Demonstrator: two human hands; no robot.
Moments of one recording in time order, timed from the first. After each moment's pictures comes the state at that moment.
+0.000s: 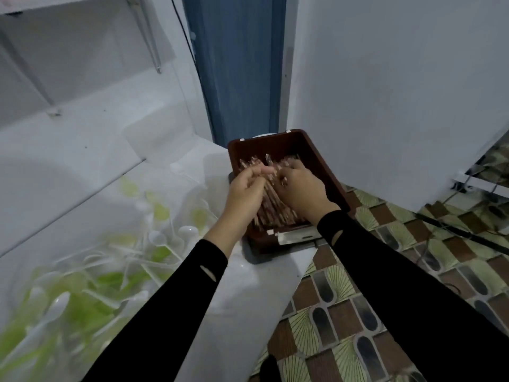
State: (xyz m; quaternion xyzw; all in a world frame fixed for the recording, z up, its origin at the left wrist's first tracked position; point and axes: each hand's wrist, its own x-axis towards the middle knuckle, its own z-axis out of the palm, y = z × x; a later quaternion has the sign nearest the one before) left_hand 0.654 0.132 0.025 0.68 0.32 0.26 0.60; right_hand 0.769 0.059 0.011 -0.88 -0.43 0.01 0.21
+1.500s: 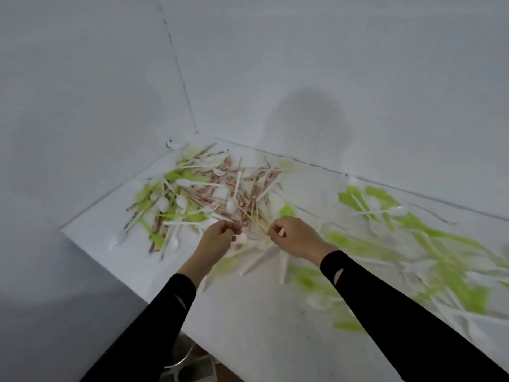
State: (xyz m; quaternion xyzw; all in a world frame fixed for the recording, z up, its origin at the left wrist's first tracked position) left_hand -0.402 -0.019 -0.034 0.26 0.78 0.47 0.31; right_hand -0.251 0.126 -0.039 -0.29 -0.91 0.30 0.05
